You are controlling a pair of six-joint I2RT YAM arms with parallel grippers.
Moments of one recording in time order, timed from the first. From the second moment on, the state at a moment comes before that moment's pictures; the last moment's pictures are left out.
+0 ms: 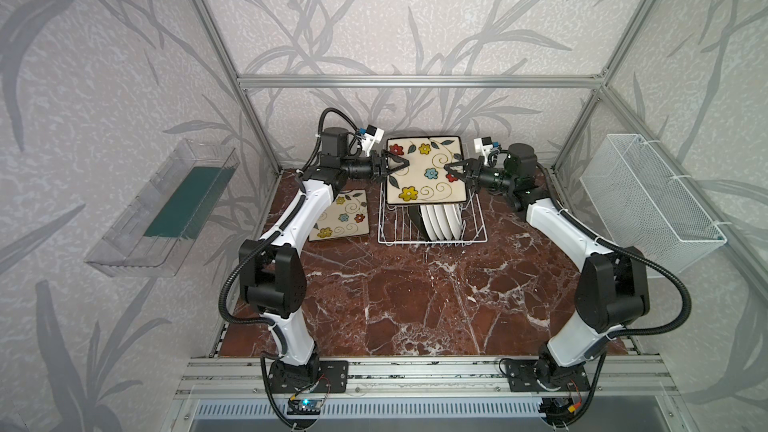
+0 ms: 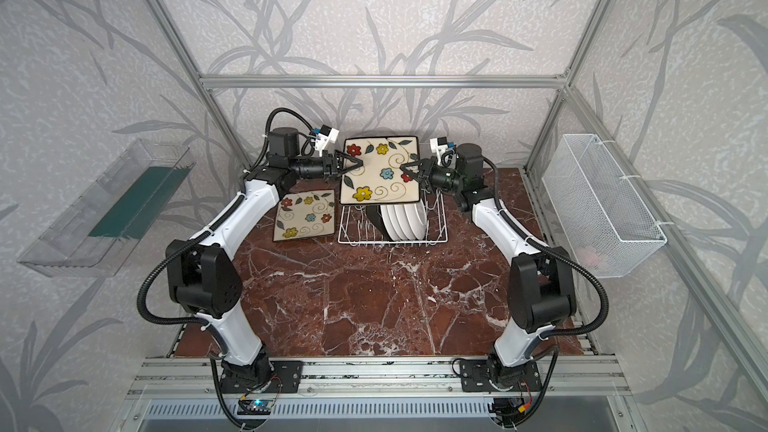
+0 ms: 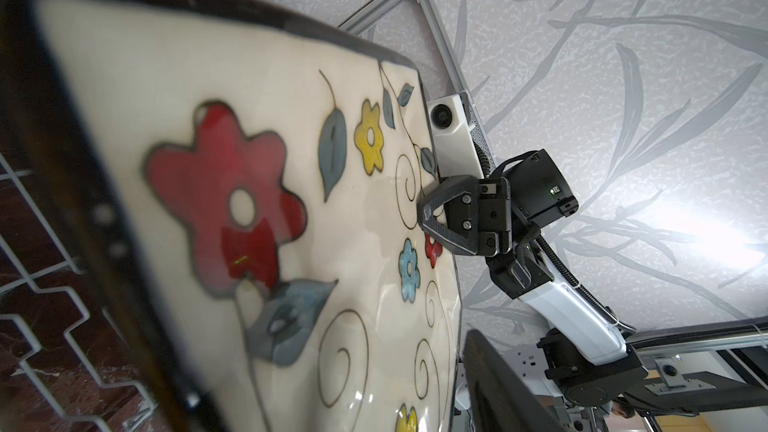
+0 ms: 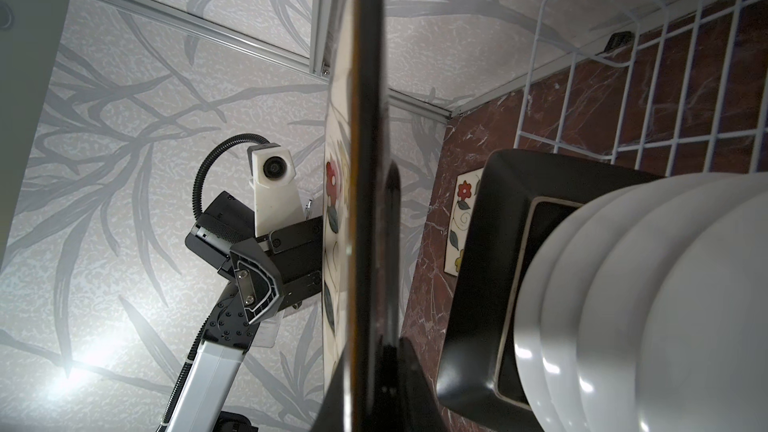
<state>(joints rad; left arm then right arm) -0.19 1.80 1.64 -0.21 1.10 -0.69 0.24 1.69 1.35 0.21 -0.88 1.11</state>
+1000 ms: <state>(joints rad) -0.19 1.81 1.61 -0.14 1.14 -0.75 0.25 1.69 1.29 0.38 -0.88 1.10</state>
